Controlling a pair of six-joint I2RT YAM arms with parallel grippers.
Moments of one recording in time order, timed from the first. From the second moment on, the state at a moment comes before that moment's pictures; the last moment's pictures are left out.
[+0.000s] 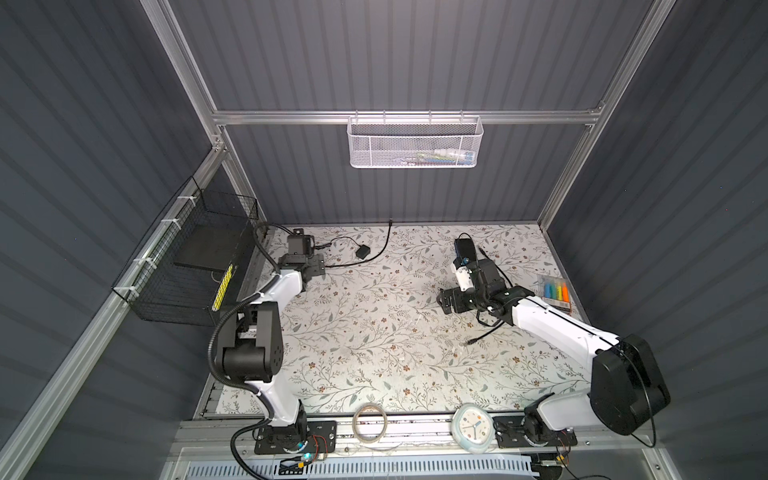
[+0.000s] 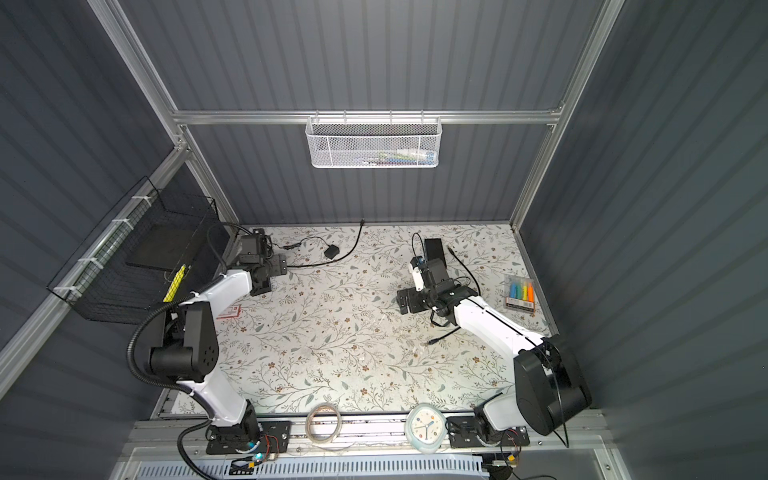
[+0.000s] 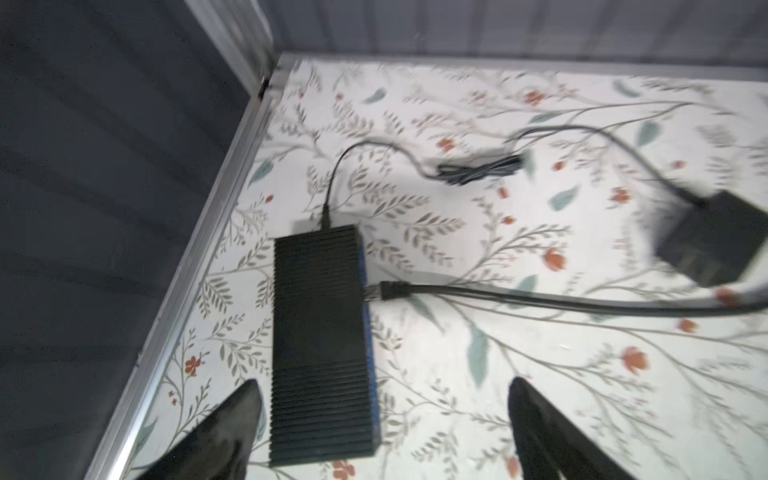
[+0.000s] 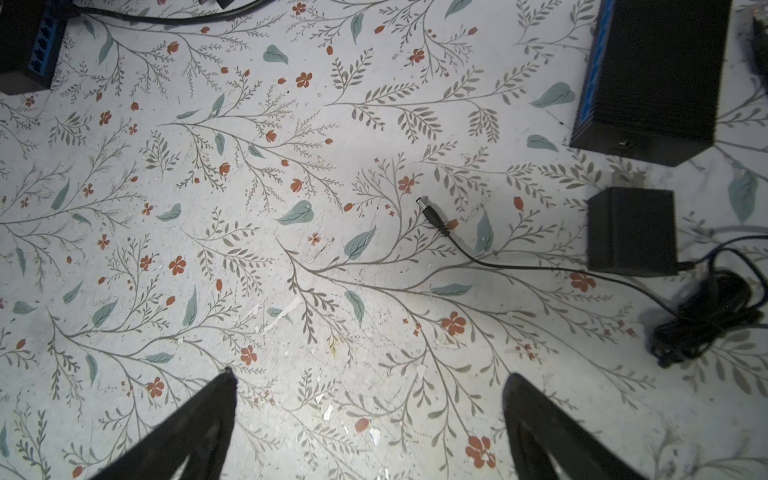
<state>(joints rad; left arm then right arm) -0.12 1.69 1.14 -0.12 -0.30 -0.01 0.44 1.44 0.93 -0.35 -0.10 0.18</state>
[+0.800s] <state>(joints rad) -0.22 1.50 1.08 0.05 0.12 -0.05 0.34 1.26 1.01 -0.39 0.19 0.11</state>
